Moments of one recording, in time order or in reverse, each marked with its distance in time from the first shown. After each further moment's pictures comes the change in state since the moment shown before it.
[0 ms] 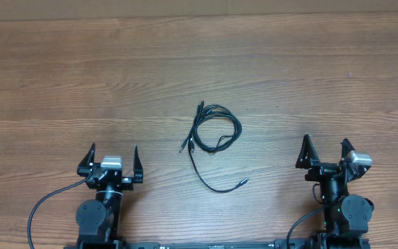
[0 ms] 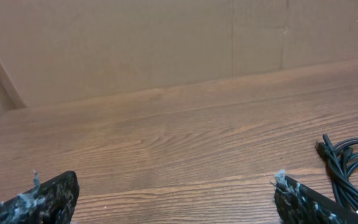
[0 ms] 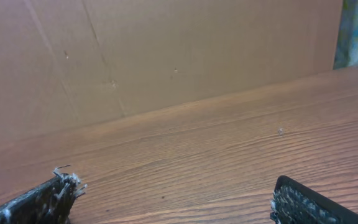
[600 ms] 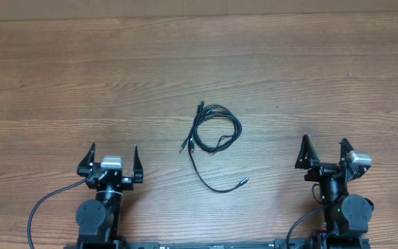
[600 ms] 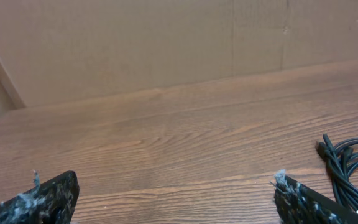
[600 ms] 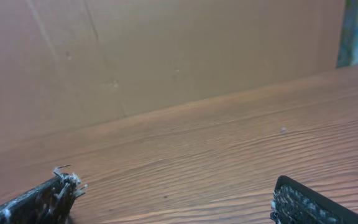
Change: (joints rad) left arm 0.000 0.000 0.000 0.001 0.000 0.000; right arm 0.000 0.000 0.000 0.000 -0.018 0.021
